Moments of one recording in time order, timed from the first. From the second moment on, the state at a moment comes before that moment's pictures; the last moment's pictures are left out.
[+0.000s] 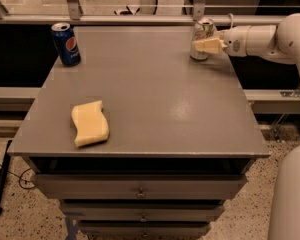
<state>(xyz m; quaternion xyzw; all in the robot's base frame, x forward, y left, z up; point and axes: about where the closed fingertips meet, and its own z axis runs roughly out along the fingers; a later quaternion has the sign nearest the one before) 0.792 -0.195 0.877 -0.34 0.73 0.28 0.53</state>
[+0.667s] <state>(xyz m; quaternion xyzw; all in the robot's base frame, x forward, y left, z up) 0.737 -0.088 0.886 -0.55 0.67 0.27 0.42</state>
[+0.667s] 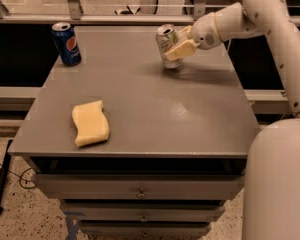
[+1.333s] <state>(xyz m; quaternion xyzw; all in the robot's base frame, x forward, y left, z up) 0.696 -0.028 0.879 -0.77 0.56 0.09 0.28</state>
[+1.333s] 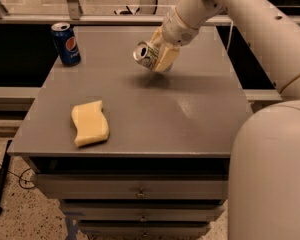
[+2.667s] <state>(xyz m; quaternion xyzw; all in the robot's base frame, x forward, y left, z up) 0.654 -0.006 0.844 -0.92 0.37 -0.06 0.12</state>
